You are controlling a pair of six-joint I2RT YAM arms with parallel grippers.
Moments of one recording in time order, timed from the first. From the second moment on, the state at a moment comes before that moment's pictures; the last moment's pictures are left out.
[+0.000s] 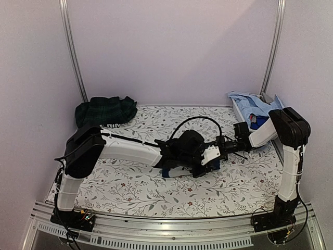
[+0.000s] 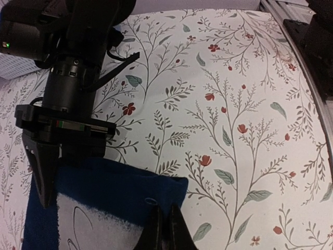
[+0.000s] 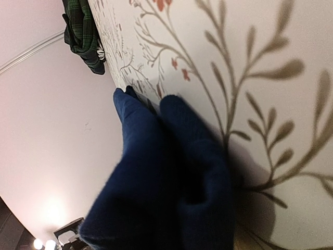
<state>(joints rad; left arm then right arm) -1.13 2.20 1.55 0.03 0.17 0.32 0.25 2.10 0.94 0.34 -1.05 1.11</state>
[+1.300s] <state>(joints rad) -0.82 1.61 1.04 -0.08 -0.10 -0.18 0.21 1.88 1.91 -1.05 -0.19 0.18</state>
